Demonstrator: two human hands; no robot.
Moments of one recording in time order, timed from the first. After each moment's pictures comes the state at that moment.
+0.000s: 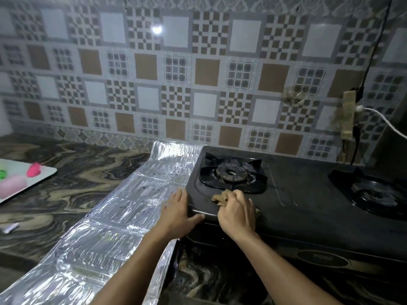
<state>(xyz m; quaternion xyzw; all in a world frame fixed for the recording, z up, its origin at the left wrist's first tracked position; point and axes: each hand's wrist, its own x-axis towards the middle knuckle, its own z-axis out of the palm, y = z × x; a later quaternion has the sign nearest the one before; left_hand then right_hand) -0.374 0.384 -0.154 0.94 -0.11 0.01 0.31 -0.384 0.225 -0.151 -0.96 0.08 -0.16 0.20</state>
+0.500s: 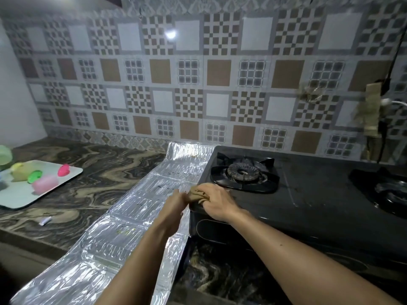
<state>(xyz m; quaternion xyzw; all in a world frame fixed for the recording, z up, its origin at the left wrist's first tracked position) -0.380 0.392 -0.134 0.67 0.10 -0.05 0.73 -0.351 0.258 -0.132 -0.94 -0.21 -0.04 0.29</state>
